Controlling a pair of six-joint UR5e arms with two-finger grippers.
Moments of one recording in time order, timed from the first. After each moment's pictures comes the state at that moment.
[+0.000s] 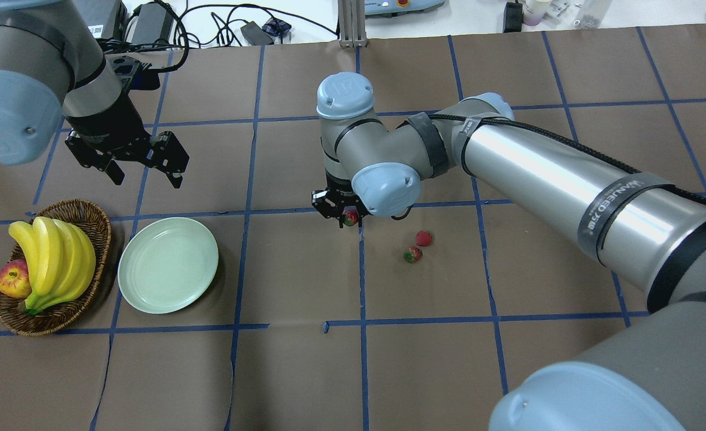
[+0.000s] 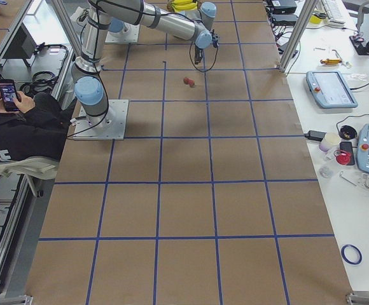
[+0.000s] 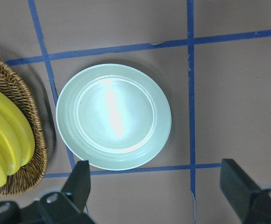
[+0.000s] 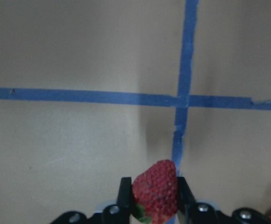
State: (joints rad) left arm -1.45 -1.64 -1.70 -1.49 1.64 0.19; right arm 2.00 -1.04 1.60 -2.02 -1.47 0.36
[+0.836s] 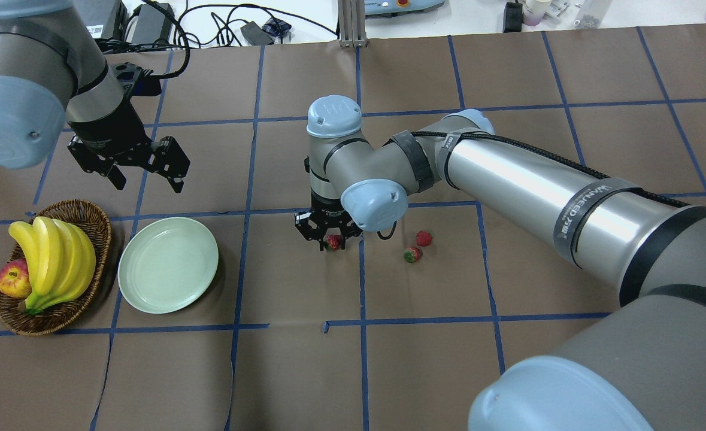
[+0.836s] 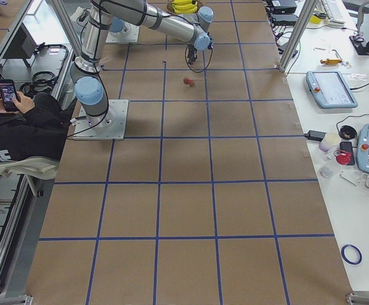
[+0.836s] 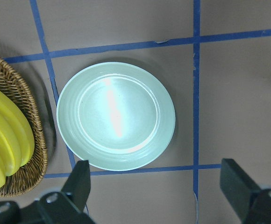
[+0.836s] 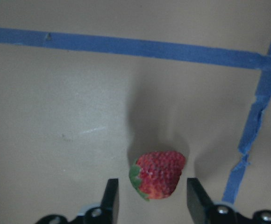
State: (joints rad) left arm -1.45 -1.64 -1.71 -1.49 1.64 0.19; right arm 2.02 -1.01 1.62 -2.02 -1.37 0.32
